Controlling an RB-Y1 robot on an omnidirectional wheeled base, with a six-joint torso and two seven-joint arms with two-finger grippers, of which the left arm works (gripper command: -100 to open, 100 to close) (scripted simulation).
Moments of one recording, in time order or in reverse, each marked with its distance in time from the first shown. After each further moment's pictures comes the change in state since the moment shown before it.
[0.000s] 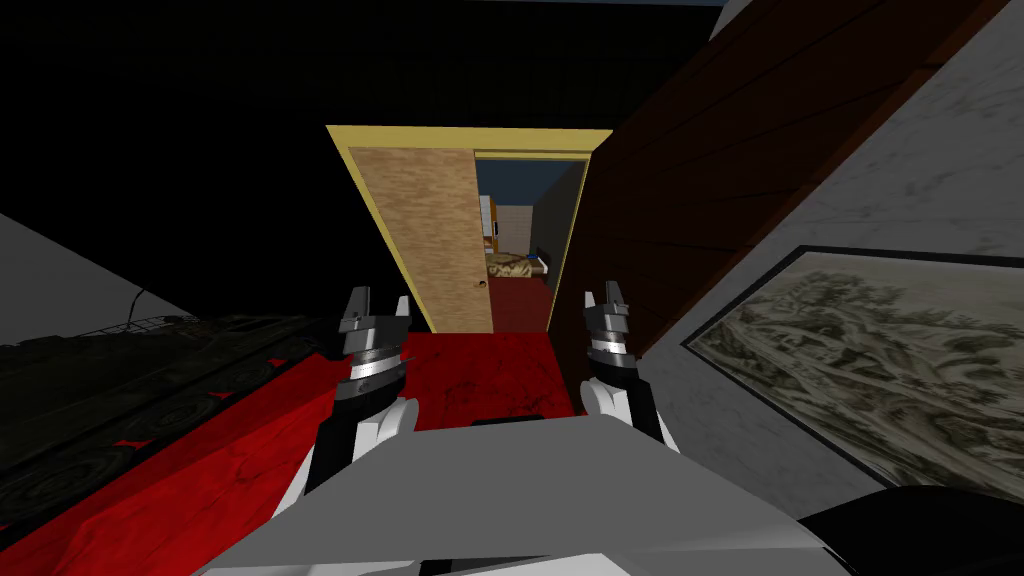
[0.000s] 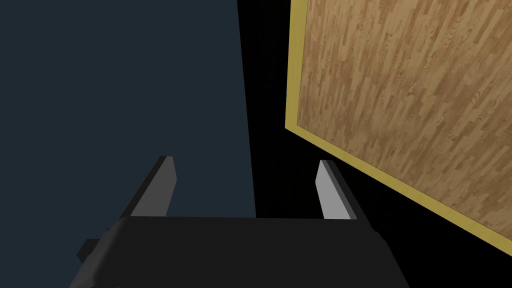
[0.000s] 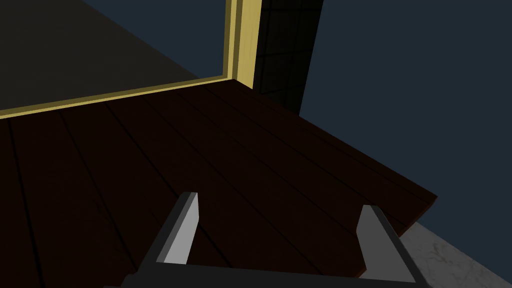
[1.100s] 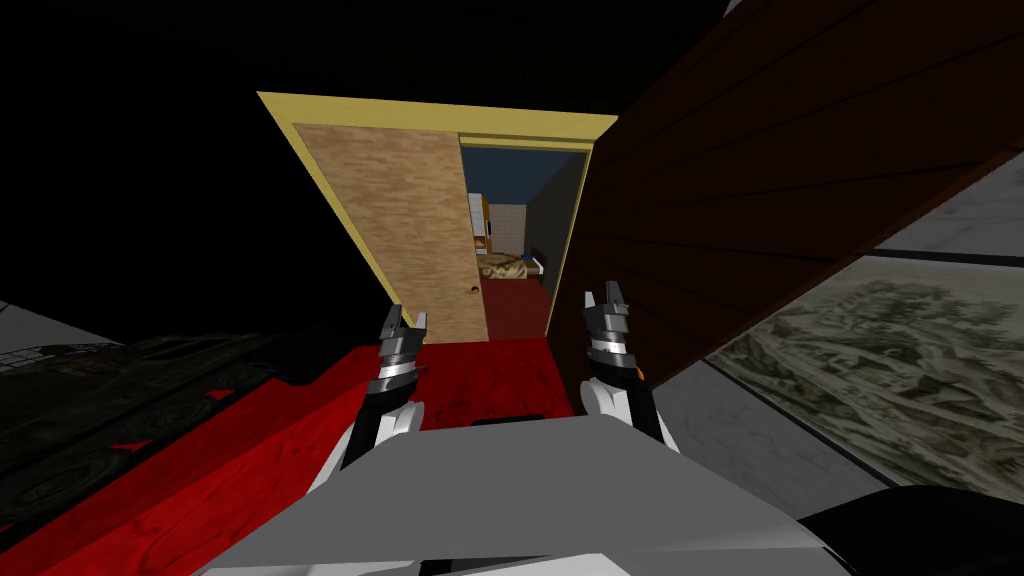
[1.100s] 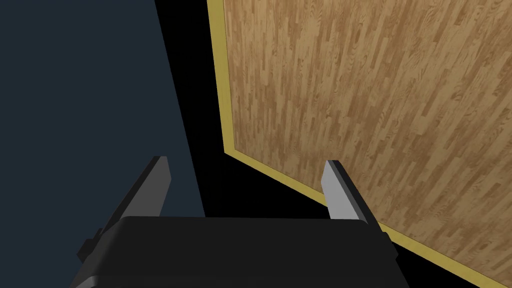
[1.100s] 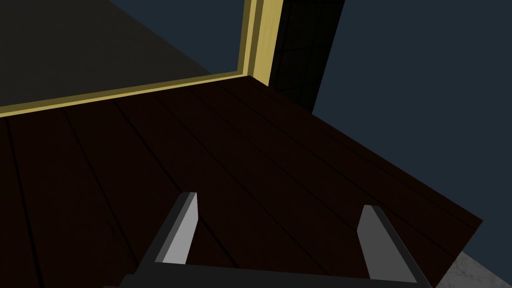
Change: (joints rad) arm -0.042 0.074 0.017 0.257 0.009 -0.067 0.012
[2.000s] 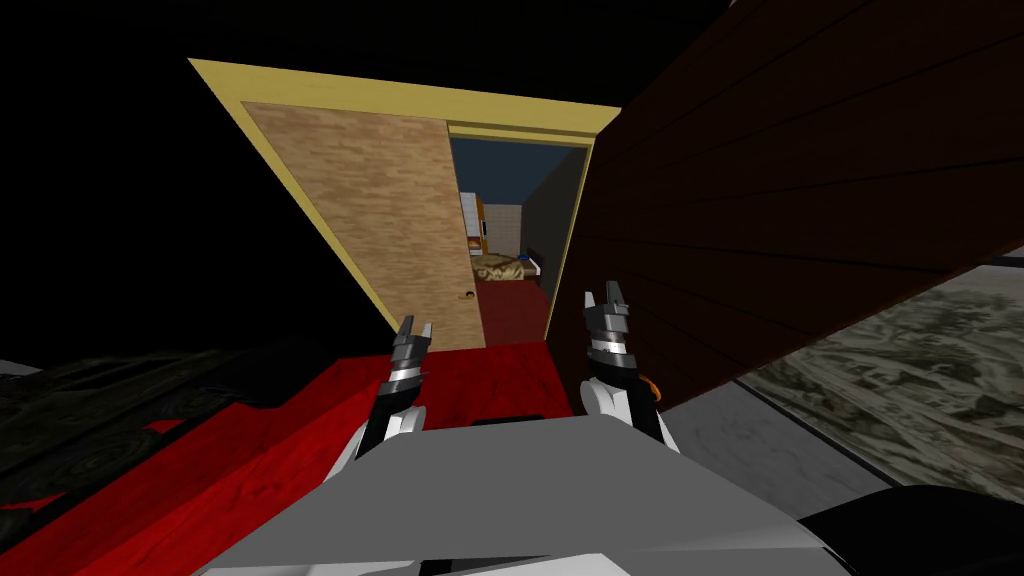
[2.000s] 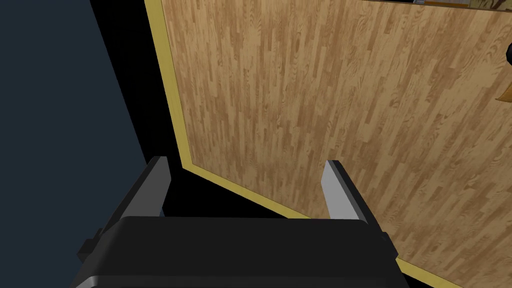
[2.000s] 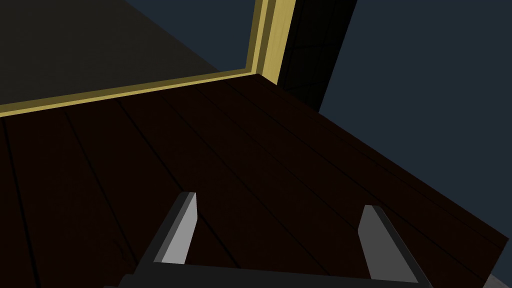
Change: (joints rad) arm -0.036 0.037 0.014 0.190 0.007 -0.043 0.009
